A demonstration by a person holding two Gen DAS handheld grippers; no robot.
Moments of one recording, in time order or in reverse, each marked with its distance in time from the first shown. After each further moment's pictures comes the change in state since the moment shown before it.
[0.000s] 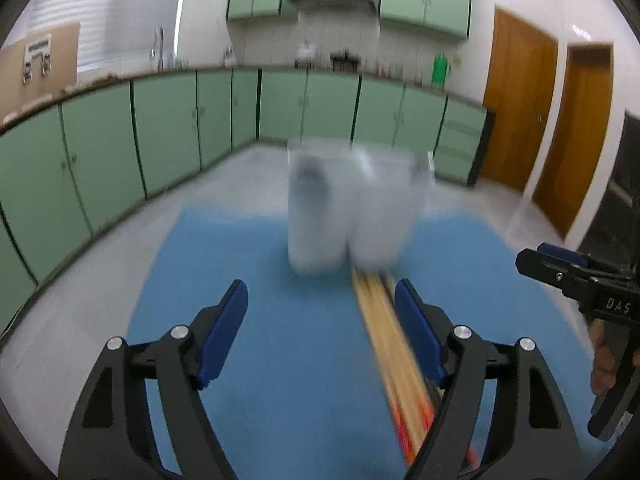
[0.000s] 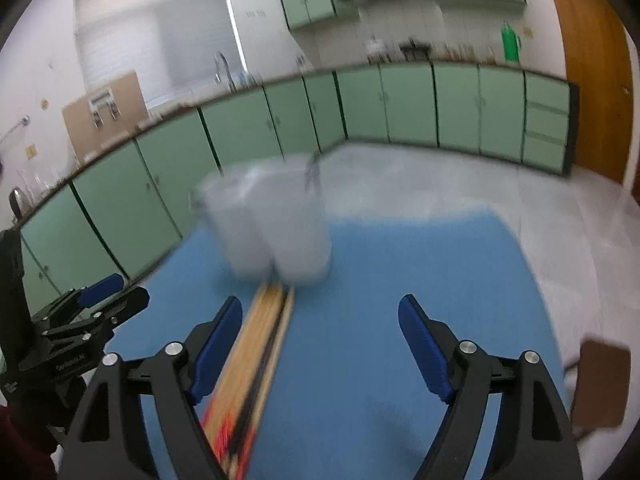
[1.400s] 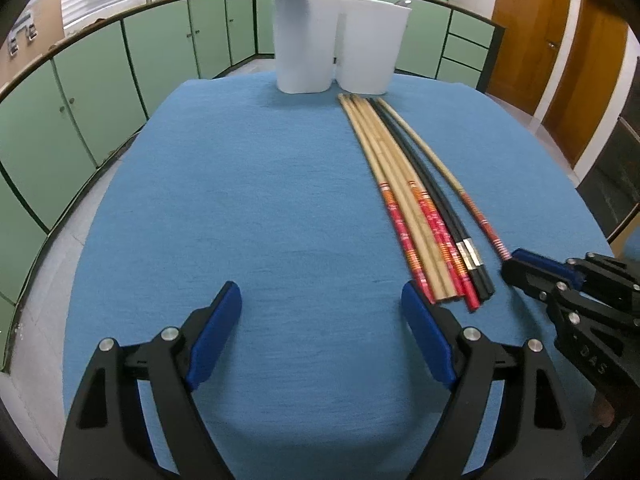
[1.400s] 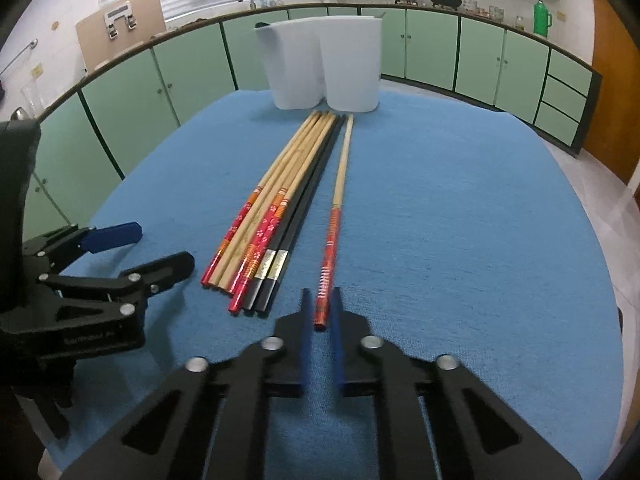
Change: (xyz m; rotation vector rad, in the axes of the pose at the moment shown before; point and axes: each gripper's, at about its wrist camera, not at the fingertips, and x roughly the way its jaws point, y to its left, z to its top) left arm -0.010 -0.007 -0.092 0.040 0.301 0.028; right arm -0.001 0.049 -0.119 -0.114 0.222 -0.018
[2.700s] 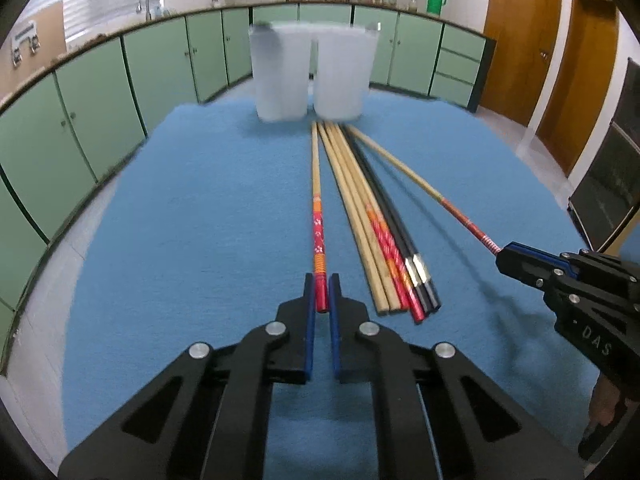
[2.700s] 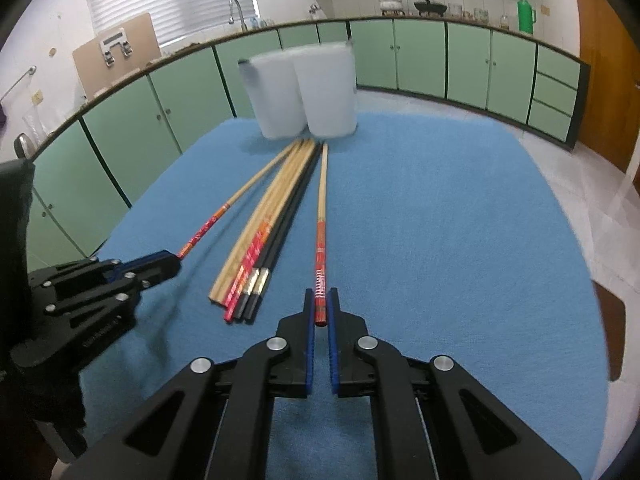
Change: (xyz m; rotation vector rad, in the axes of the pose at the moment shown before) left arm -0.038 -0.019 -0.002 0.011 -0.092 0.007; right arm -0.034 -0.020 0.002 0.046 -0.078 0.018
